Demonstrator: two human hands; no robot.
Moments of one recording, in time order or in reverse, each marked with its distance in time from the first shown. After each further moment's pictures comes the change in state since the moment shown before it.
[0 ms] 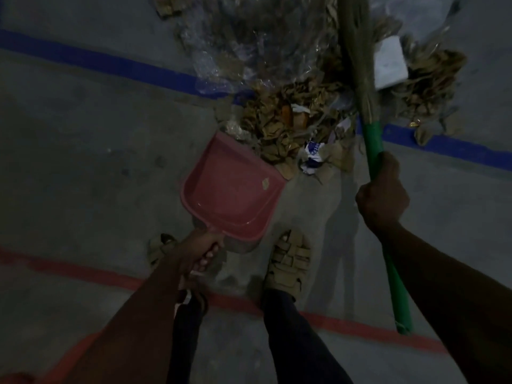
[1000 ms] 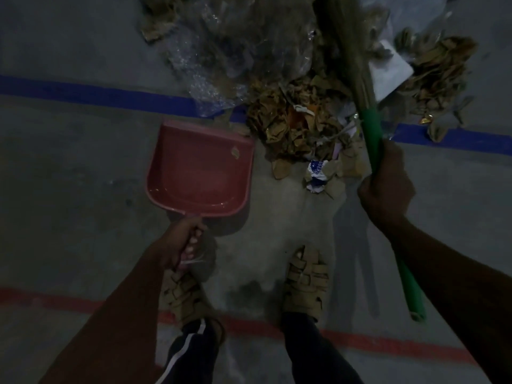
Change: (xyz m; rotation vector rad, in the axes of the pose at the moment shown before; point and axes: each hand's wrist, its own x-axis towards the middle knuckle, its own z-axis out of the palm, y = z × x) left_hand 0.030 0.056 -0.062 -0.365 -0.042 0.093; right_hand 0.024 -0.018 0.024 0.109 0.124 -0.179
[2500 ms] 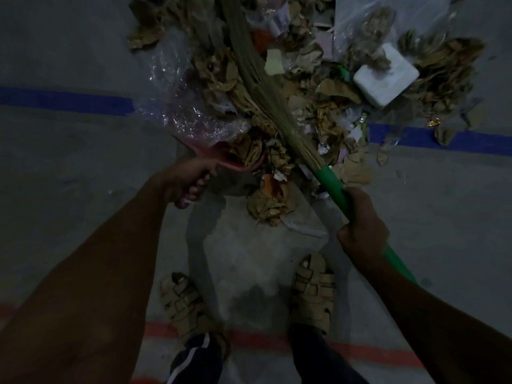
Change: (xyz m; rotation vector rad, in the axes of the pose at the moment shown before) left_hand 0.013 0.136 0.036 0.515 -0.032 0.146; right_hand -0.071 -0.014 0.030 0.167 -0.171 -0.044
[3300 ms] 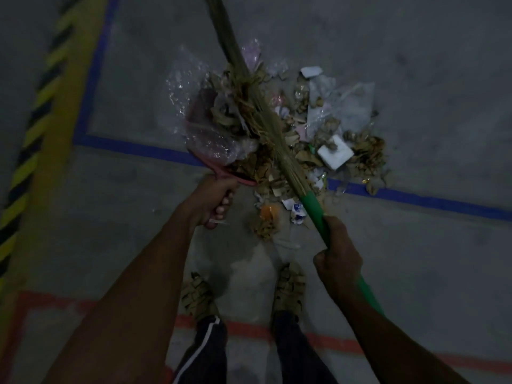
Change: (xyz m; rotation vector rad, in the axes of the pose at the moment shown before) left_hand -0.248 0.048 0.011 -0.200 0.089 0.288; right_hand -0.094 -0.148 -0.165 -0.030 0.086 0.031
